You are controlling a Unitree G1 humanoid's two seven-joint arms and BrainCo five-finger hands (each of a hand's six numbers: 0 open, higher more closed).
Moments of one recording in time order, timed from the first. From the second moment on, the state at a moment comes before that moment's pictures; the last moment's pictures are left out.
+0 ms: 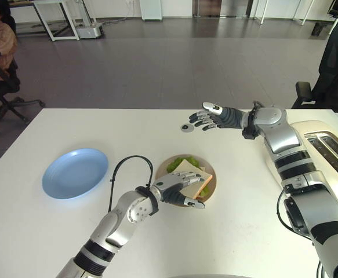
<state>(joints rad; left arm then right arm) -0.12 0.46 -0.43 -0.16 0.62 -0.11 -0.47 -0.94 -0.37 0.21 0.52 -0.06 0.20 0.92</state>
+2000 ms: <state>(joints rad) -0.30 0.50 -0.40 0.15 0.20 -0.02 -0.71 -0.45 -0.28 0.43 0.32 0.08 0.28 0.76</state>
